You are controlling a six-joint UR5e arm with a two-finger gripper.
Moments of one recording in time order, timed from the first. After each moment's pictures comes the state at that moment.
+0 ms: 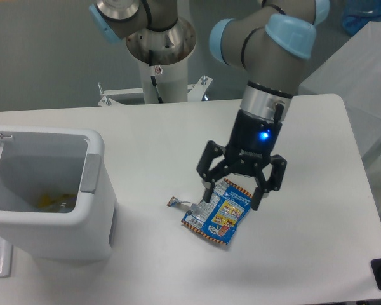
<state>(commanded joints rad) 2.63 -1.88 -1.61 -0.80 1.09 0.44</state>
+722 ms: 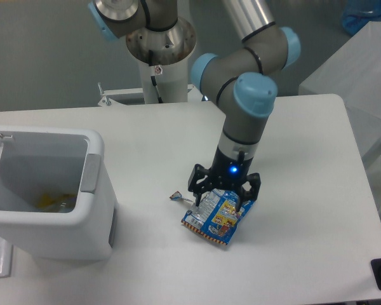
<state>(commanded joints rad) 2.50 -1.98 -1.78 -0.79 1.33 0.59</state>
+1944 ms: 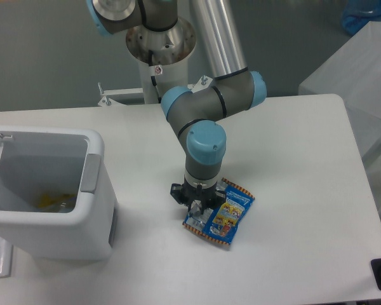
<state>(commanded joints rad) 2.43 -2.04 -1.79 -0.79 1.48 0.58</state>
